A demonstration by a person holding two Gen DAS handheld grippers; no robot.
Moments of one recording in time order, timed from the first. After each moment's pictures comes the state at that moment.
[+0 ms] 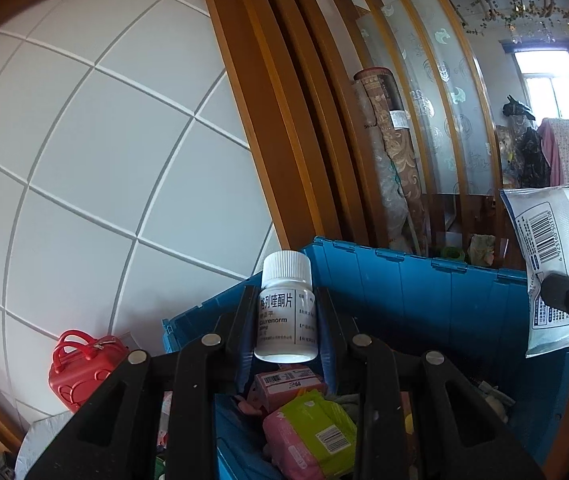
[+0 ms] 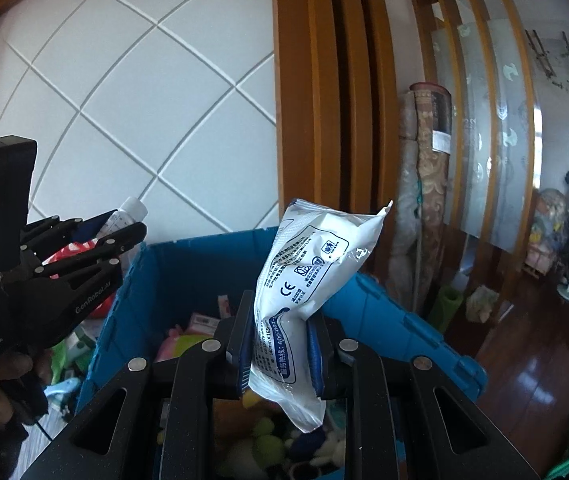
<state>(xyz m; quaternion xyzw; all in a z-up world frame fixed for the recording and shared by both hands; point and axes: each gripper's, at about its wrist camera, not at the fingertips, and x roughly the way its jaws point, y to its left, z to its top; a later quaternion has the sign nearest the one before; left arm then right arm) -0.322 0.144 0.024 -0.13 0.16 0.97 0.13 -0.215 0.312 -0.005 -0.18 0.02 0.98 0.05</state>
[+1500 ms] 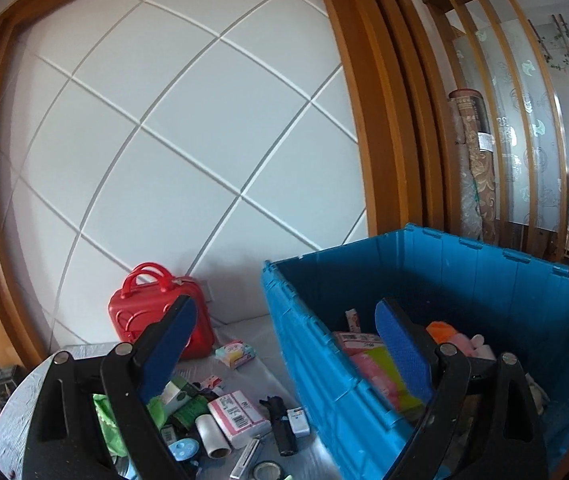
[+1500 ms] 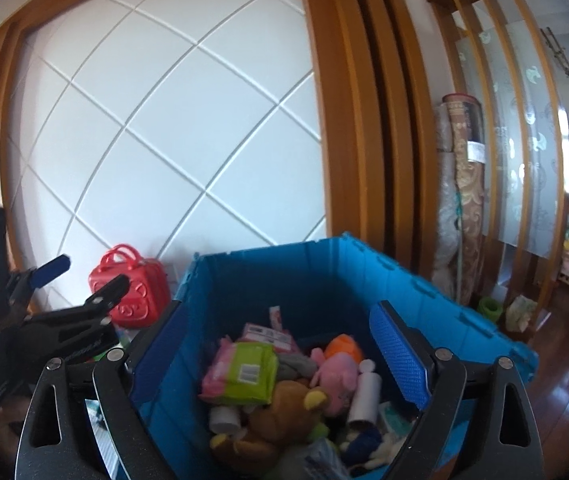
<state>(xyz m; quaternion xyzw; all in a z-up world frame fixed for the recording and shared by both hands) -0.252 0.024 -0.024 -0.12 0.06 0.99 -0.03 -0.193 0.257 -0.022 -0.14 0.03 0.99 -0.04</state>
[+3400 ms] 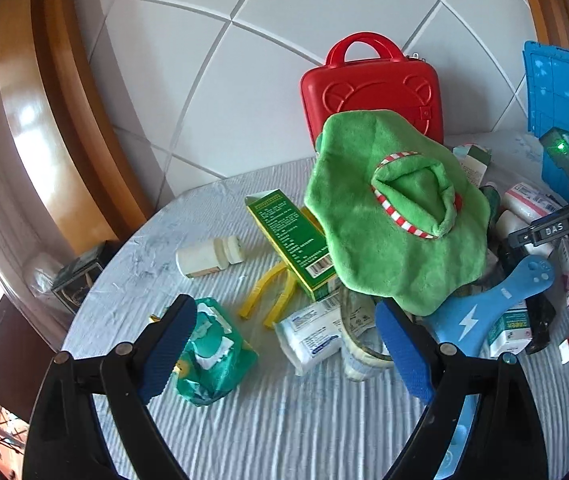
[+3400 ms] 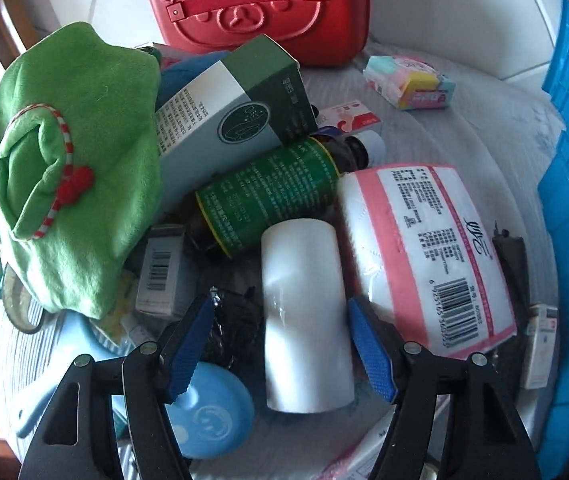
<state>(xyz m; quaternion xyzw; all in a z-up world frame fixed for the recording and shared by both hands) -0.250 -0.394 -0.252 -0.33 0.06 0.92 -0.19 -0.495 -0.123 -0.356 -0.53 -0.07 0.82 -0.22</state>
